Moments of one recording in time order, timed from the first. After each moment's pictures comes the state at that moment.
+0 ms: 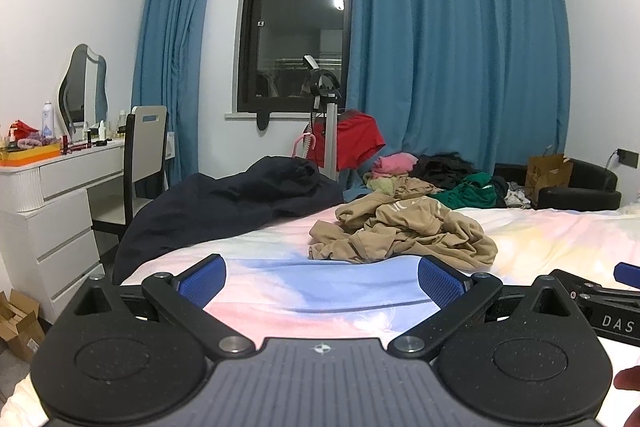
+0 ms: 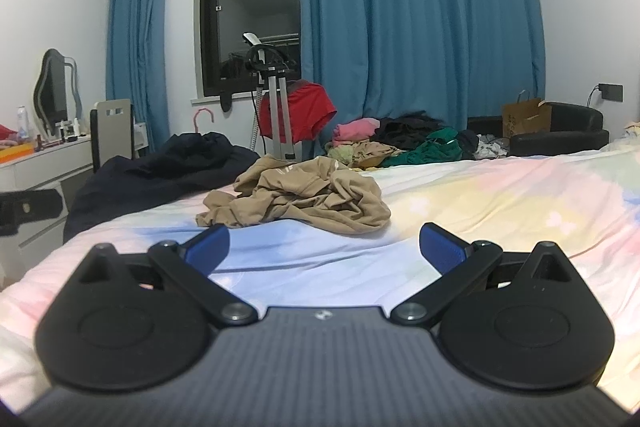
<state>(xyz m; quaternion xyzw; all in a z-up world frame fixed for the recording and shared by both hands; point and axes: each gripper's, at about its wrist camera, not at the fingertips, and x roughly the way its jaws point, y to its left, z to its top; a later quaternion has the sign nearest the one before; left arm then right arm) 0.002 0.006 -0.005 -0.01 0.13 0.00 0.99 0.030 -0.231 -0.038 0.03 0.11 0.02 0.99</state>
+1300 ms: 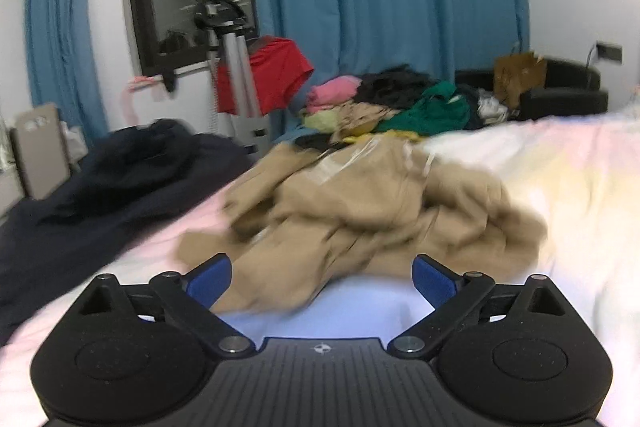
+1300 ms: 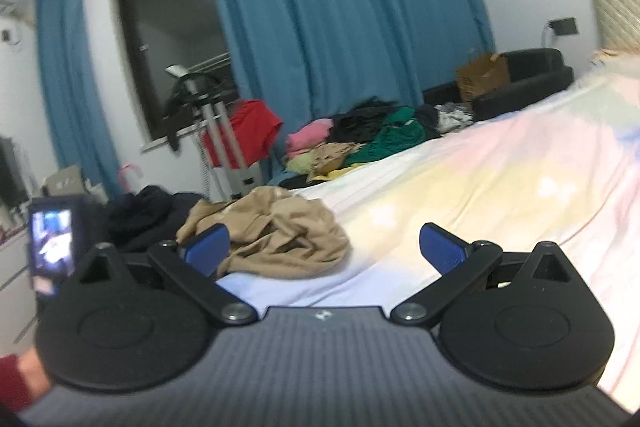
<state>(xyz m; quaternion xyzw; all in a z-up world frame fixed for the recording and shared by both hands) 0.348 -0.133 -0.082 0.10 0.22 -0.09 0.97 0.132 -0.296 -0.050 0.16 0.11 -0.05 0.98</state>
